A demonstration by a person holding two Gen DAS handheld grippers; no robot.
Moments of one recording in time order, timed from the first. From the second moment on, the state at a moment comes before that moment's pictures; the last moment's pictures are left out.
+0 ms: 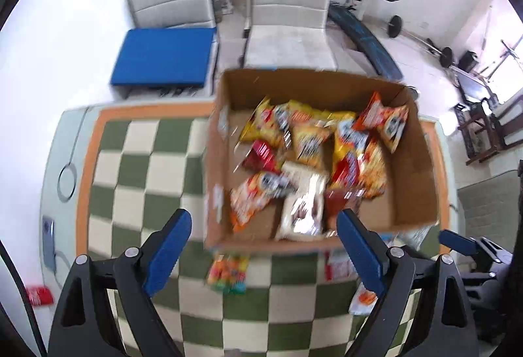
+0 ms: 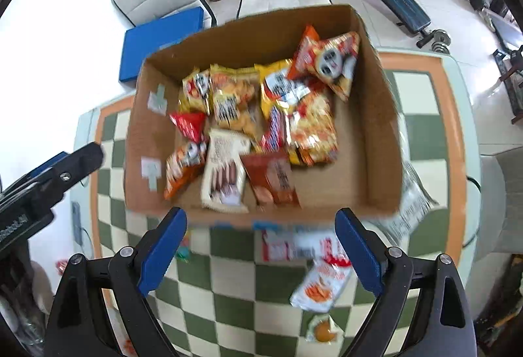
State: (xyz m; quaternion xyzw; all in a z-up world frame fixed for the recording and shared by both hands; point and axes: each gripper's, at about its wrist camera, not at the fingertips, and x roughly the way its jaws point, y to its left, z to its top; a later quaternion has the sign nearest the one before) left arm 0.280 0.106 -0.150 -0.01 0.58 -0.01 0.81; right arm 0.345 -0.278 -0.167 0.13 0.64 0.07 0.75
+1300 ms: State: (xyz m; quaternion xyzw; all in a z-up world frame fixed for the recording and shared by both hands) left arm 0.198 0.122 -0.359 0.03 0.74 0.00 0.67; right arm 0.246 -0.278 -0.345 0.08 0.75 -0.05 0.65
